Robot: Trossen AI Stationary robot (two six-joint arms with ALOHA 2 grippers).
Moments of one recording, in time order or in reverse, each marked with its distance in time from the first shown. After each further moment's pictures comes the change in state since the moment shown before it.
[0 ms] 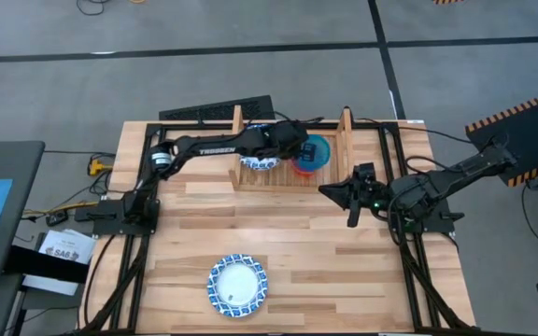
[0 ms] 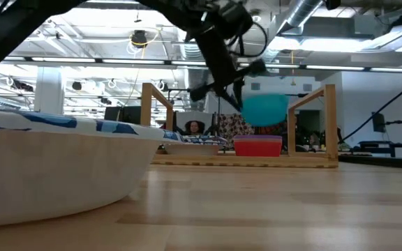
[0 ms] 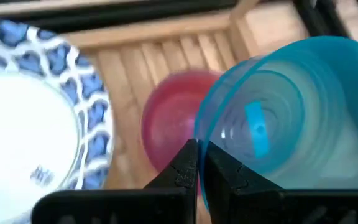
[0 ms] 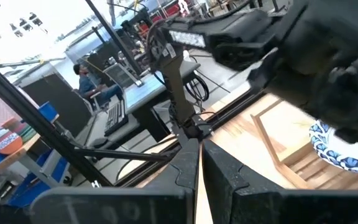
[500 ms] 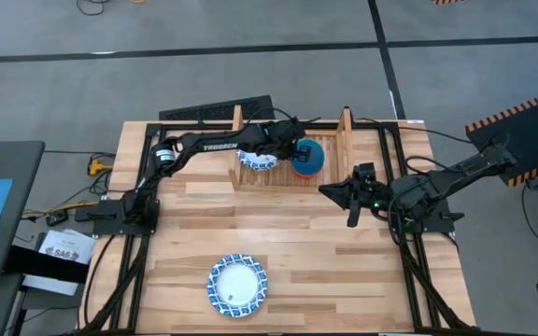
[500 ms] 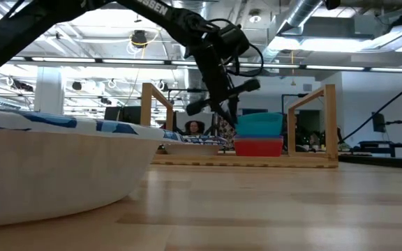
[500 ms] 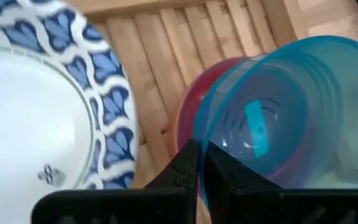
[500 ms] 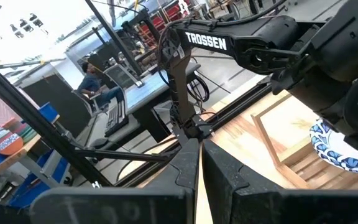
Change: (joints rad) left arm 0.059 0.055 -0.006 -0.033 0.138 0.019; right arm 0.000 0.001 0.000 0.004 0.000 0.000
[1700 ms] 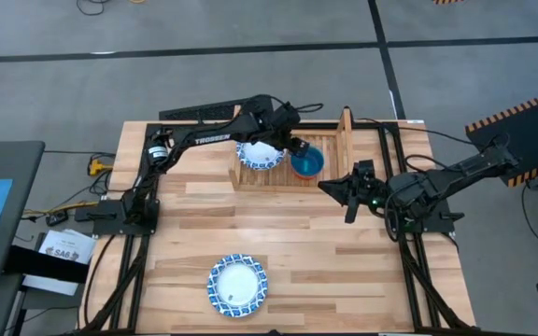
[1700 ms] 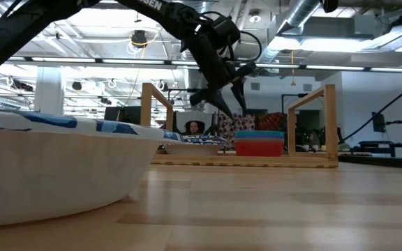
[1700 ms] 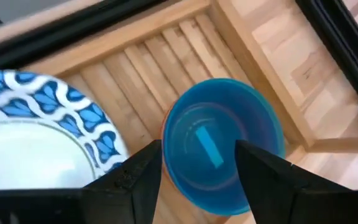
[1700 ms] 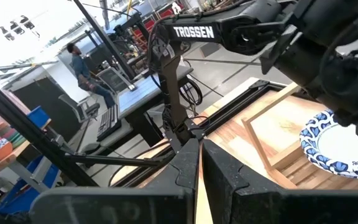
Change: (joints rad) left arm 0.057 -0.050 0.028 0.006 0.138 0.248; right arm -0.035 0.000 0.000 -0.003 -0.002 -0.007
